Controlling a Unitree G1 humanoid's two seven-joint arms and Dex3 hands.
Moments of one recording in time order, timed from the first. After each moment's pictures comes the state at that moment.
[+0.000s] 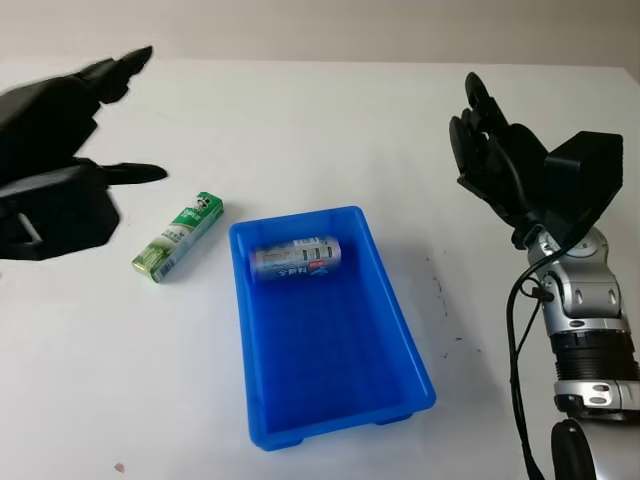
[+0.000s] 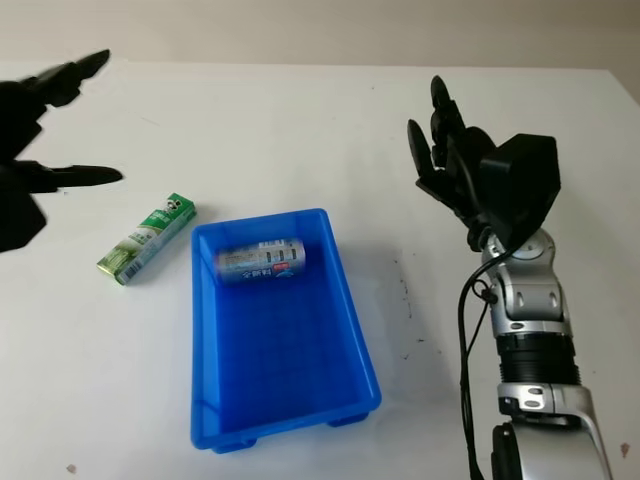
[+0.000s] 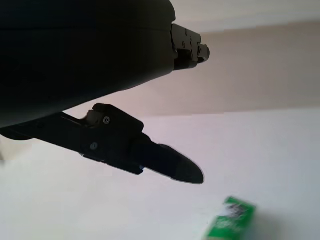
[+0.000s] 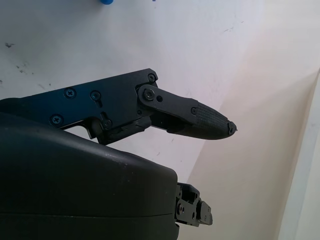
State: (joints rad) left arm -0.46 1.11 0.05 0.12 0.50 -0.28 -0.26; right arm -0.59 -0.41 -0.14 0.31 0.10 0.15 0.31
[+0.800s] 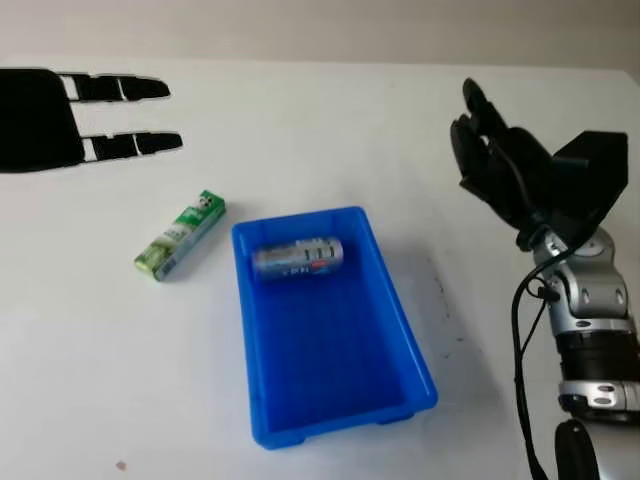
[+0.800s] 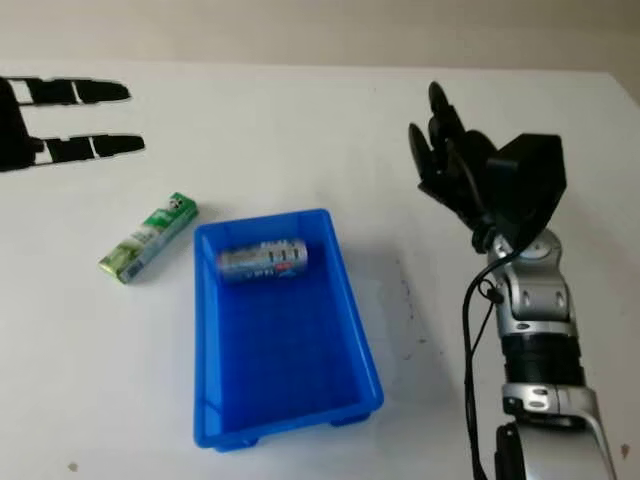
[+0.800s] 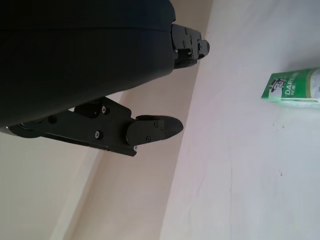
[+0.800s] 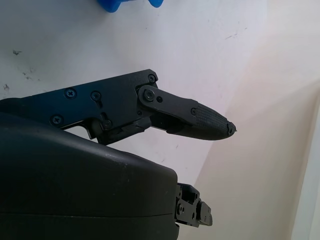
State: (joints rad) left arm -1.44 1.11 -1.01 1.07 1.97 -0.64 1.27; right arm -0.59 -0.42 -0.15 0.30 0.11 0.19 0.34
